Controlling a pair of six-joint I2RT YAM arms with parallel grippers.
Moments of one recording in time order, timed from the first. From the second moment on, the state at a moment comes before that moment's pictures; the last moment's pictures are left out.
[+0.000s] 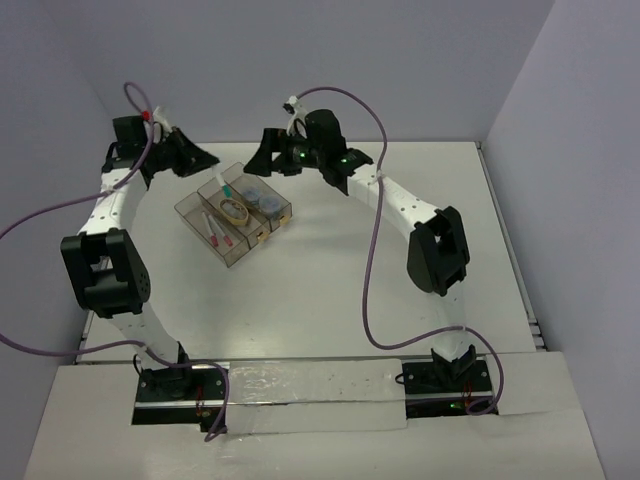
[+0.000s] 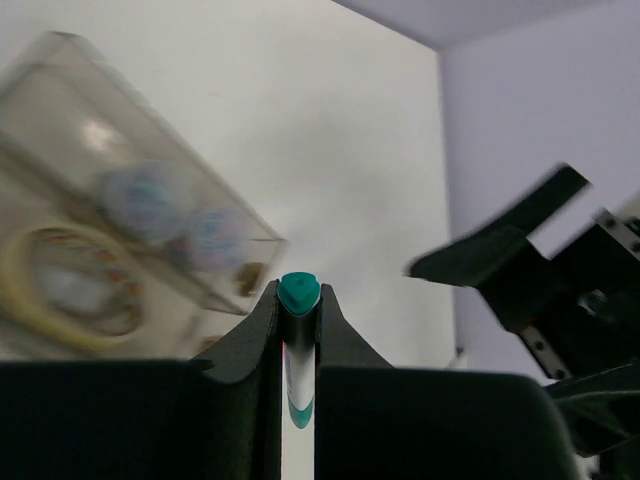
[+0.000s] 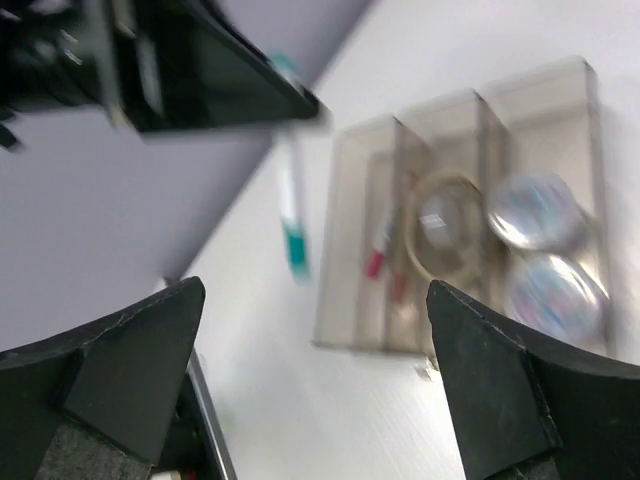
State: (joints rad) left arm 0.07 1.80 1.55 -0.30 0.82 -0.59; right arm 0.62 2.10 1.95 -0.11 -0.54 0.57
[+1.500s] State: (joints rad) left arm 0.35 1.66 1.59 -0.44 0.28 -0.30; right arm -0.03 1.44 1.30 -0.26 -0.17 0.41
